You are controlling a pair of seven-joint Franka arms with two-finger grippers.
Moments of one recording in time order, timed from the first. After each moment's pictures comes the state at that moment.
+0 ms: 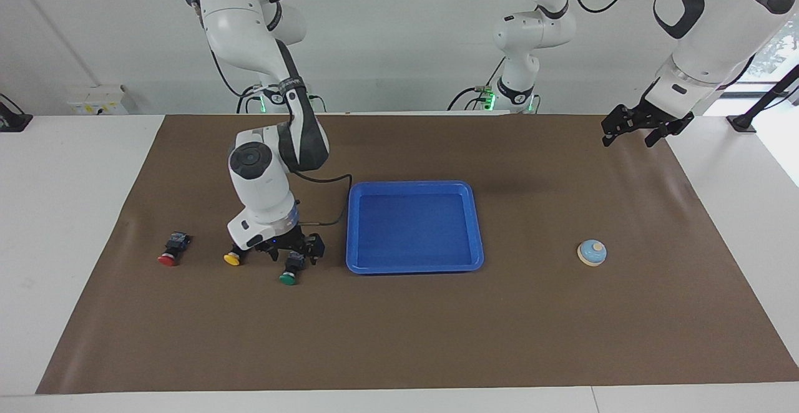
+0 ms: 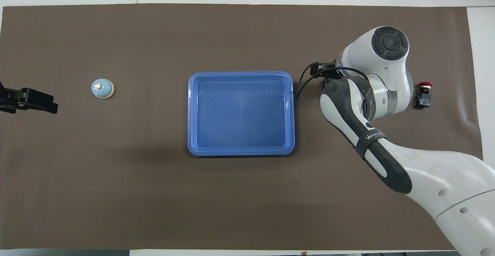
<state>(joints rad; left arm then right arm) 0.08 -0.02 -0.08 -1.68 -0.02 1.59 0.10 0.16 0.48 0.04 -1.72 -0.02 2.30 0.37</state>
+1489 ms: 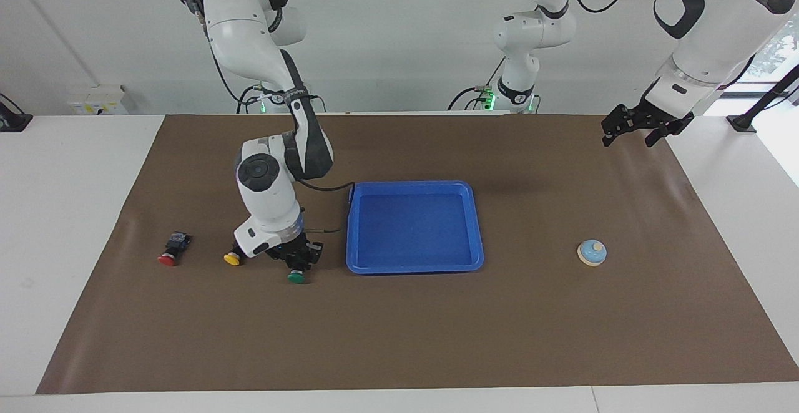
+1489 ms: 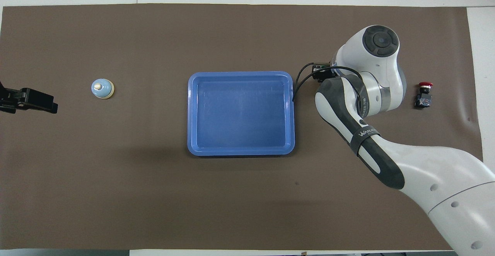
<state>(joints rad) 0.08 -0.02 -0.08 -1.68 -0.02 1.59 0.10 0.19 0.50 0.04 -1.66 -0.03 2.17 0.41</state>
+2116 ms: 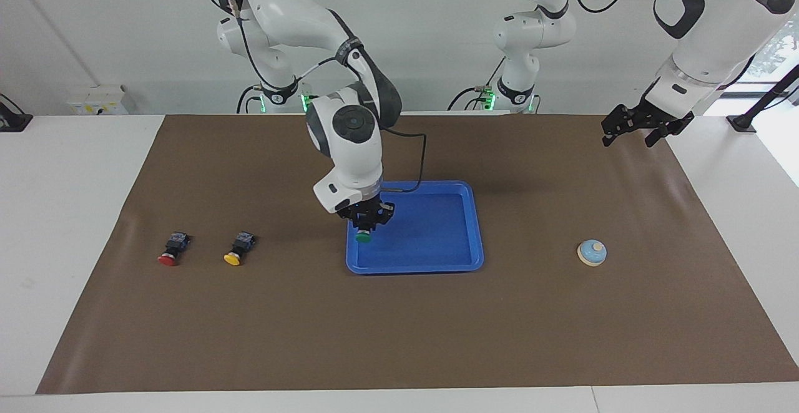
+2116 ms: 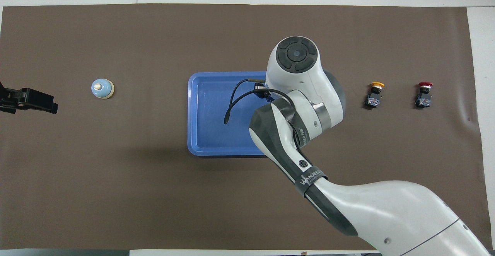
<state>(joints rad) 0.08 -0.02 -0.08 -1.68 -0.02 1.59 0.10 0.45 0.46 0.05 -1.59 -0.02 2.02 0.71</state>
